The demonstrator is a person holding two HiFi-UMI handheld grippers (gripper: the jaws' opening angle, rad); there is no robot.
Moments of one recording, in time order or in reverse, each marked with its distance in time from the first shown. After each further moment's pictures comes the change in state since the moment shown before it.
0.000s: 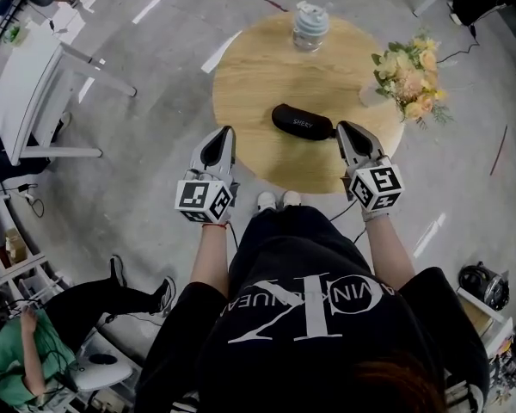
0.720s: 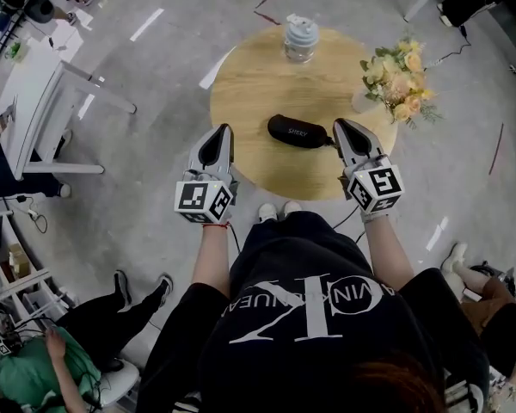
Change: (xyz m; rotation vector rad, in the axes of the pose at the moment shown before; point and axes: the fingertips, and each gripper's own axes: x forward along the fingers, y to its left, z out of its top) left arm 0.015 -0.006 0.039 0.033 -0.082 -0.009; right arm -0.007 0.004 0.048 -0.049 -0.107 -0.011
